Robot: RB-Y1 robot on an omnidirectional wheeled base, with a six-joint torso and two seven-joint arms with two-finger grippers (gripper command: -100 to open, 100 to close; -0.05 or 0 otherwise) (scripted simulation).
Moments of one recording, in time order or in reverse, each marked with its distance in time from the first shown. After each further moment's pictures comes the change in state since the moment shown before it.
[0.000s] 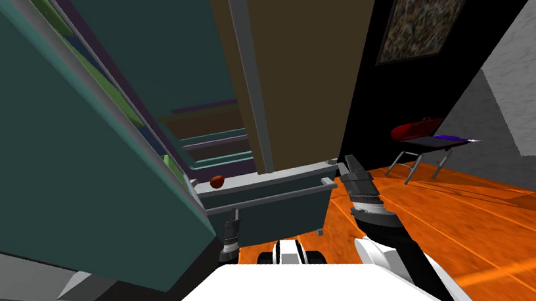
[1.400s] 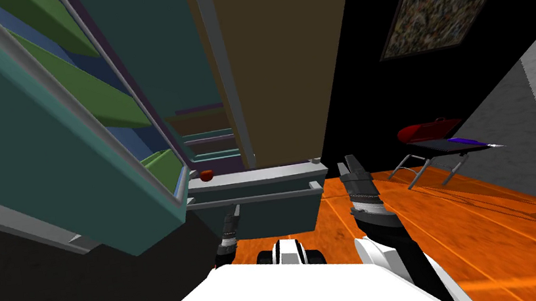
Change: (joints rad) left arm 0.005 0.058 -0.025 -0.077 -0.004 0.102 0.080; right arm 0.000 0.000 0.000 0.000 0.000 0.000 0.000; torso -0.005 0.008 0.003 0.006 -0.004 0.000
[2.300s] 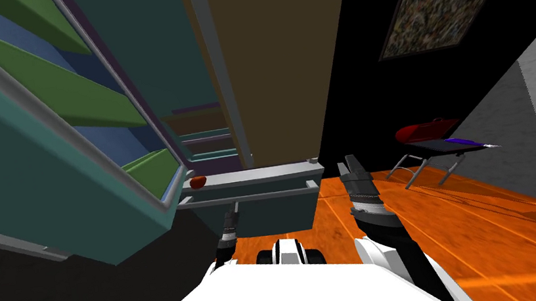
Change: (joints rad) left arm -0.025 0.014 0.004 -0.019 0.004 0.064 0.009; right arm 0.000 0.000 0.000 0.000 0.000 0.000 0.000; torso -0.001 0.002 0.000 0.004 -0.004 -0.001
